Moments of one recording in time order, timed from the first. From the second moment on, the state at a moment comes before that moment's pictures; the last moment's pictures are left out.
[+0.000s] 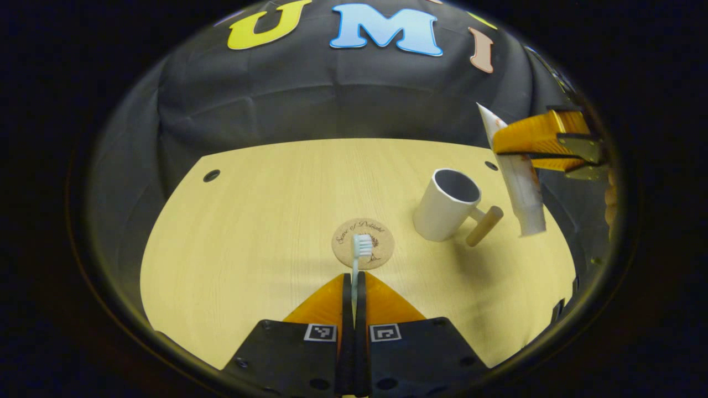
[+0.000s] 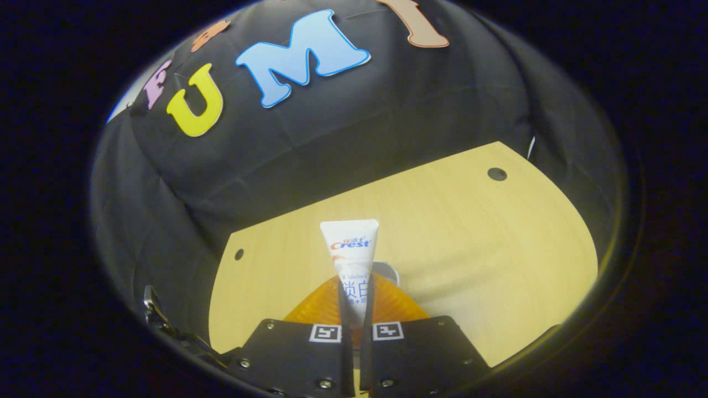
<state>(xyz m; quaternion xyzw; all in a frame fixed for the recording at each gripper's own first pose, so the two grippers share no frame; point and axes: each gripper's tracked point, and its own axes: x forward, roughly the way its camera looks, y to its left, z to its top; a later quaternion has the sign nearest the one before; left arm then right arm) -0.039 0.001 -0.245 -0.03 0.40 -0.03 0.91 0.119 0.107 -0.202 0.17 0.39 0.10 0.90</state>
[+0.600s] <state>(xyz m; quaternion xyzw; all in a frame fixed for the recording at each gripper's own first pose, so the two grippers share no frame) -0.038 0.000 -0.243 -0.03 0.41 -0.04 0.91 0.199 0.107 -0.237 0.22 0.36 0.04 0.91</state>
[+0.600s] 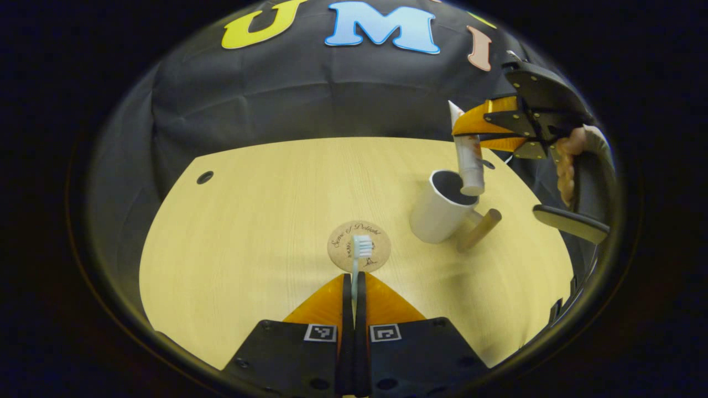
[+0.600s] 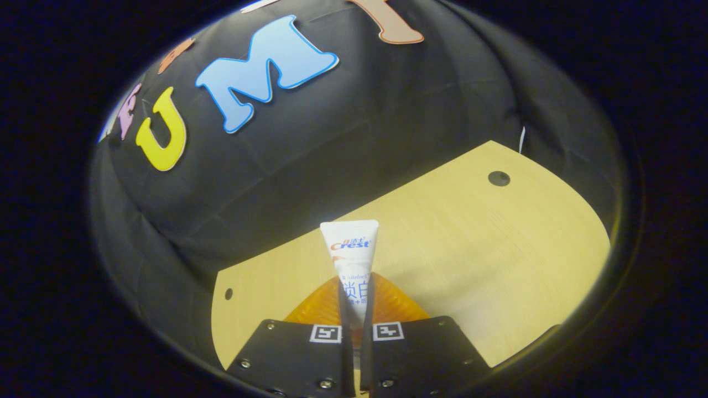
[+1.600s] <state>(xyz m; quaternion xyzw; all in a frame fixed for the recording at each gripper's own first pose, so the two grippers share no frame) -0.025 0.001 -0.242 -0.04 0.42 -0.03 0.91 0.192 0.121 -0.258 0.15 0.28 0.05 0.95</state>
